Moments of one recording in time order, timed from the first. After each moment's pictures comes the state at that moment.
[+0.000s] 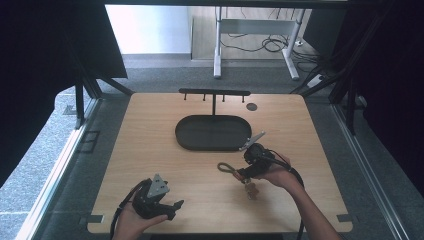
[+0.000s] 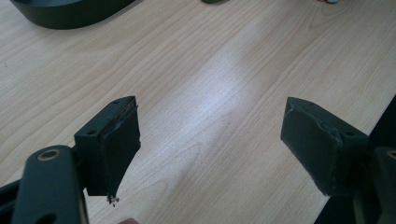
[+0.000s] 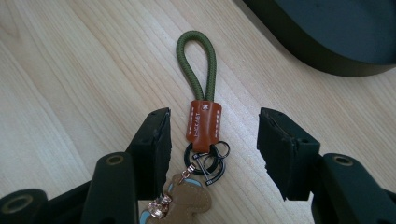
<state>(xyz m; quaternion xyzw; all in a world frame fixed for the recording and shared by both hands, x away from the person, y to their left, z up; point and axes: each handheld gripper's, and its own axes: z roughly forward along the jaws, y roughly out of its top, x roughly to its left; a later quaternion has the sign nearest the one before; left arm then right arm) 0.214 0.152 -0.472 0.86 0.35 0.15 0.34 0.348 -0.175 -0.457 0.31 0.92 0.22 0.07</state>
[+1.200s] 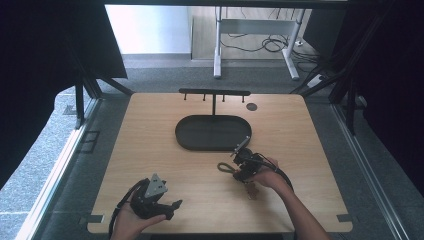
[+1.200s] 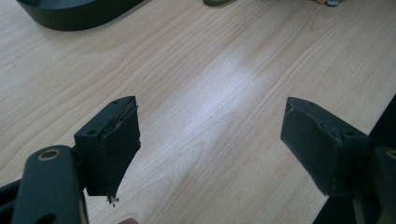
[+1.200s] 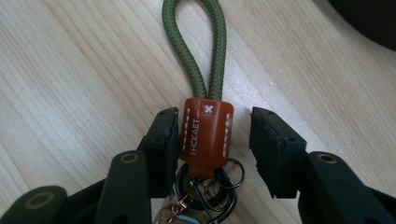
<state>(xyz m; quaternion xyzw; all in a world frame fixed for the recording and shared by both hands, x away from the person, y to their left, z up) 0.214 0.156 -0.470 0.86 0.34 0.15 0.34 0.366 -0.153 -0.506 0.30 0.94 0.16 0.05</state>
